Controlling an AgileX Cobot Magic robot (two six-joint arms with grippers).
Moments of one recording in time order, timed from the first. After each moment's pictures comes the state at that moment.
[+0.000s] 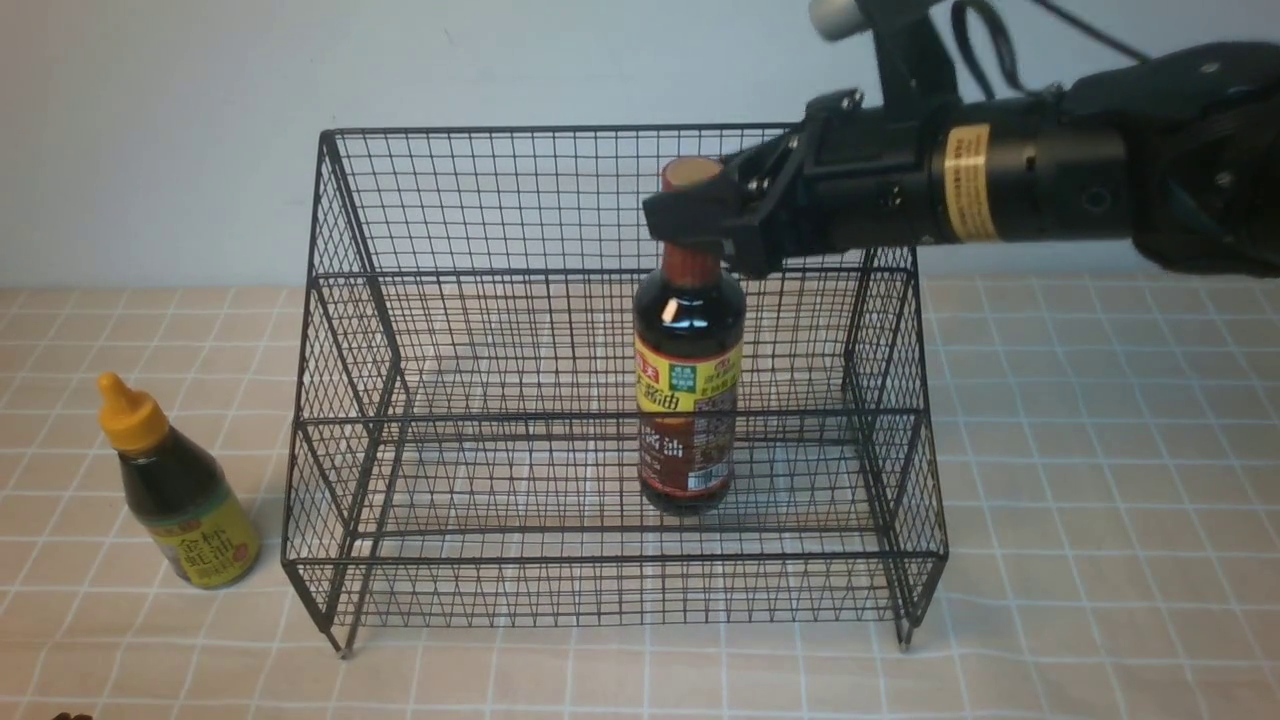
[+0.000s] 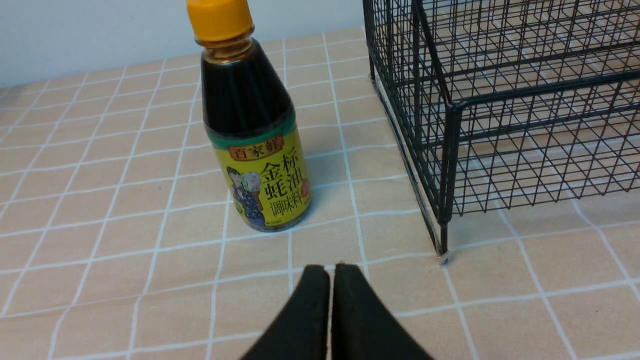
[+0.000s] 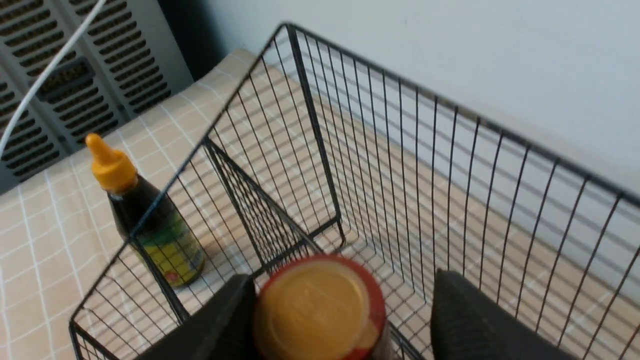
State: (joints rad) right arm 0.40 1.63 -1.30 -1.76 -0.48 1.77; left arm -0.04 -0.01 0.02 -0.04 0.38 0.16
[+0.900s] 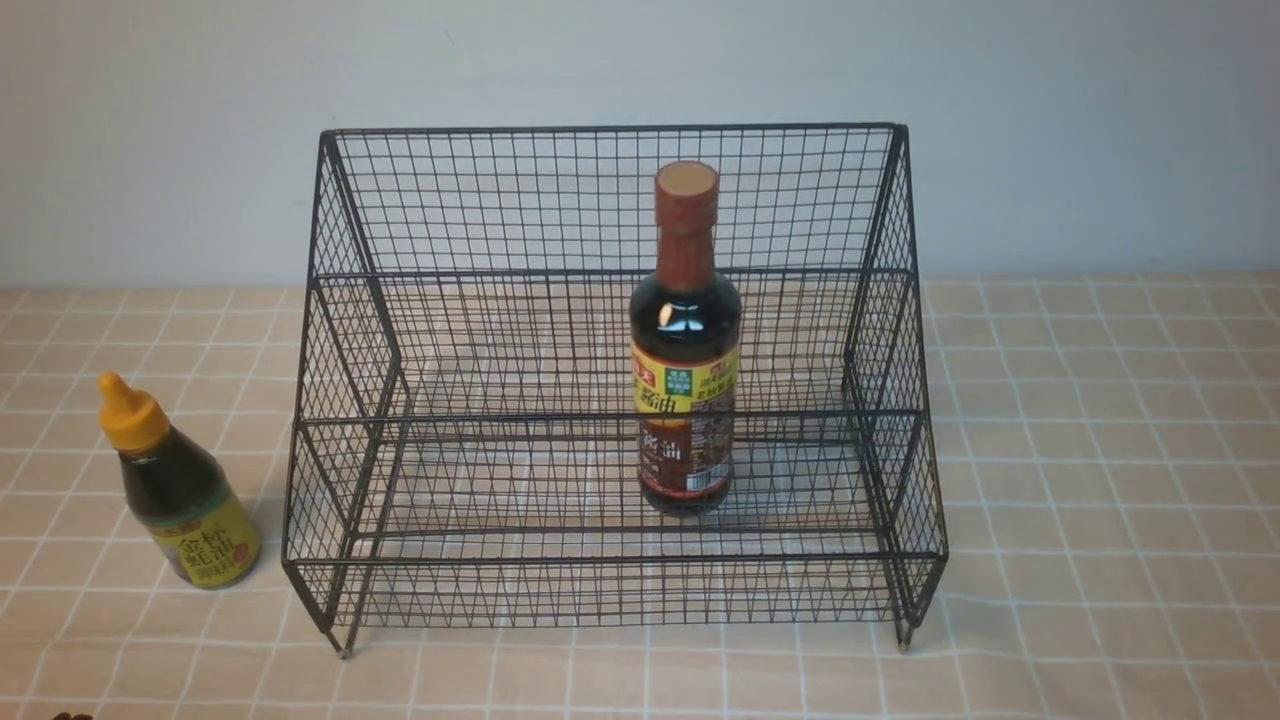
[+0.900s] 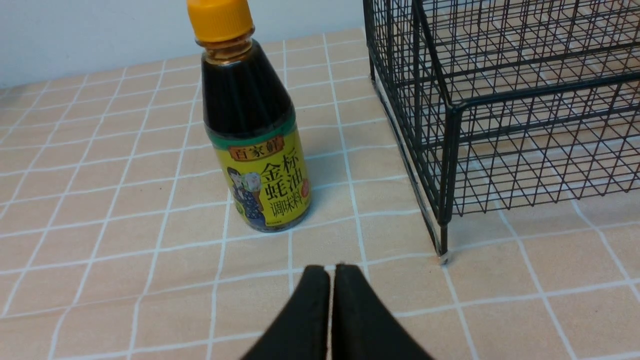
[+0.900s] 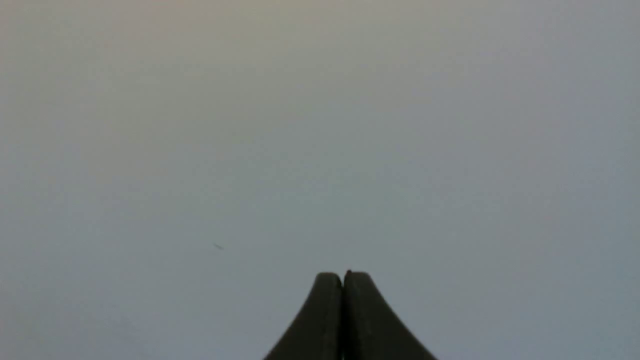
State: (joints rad) right arm 0.40 1.09 -1.27 -1.59 0.25 0.93; left arm -0.04 -0.01 0.02 -0.04 0.38 0.16
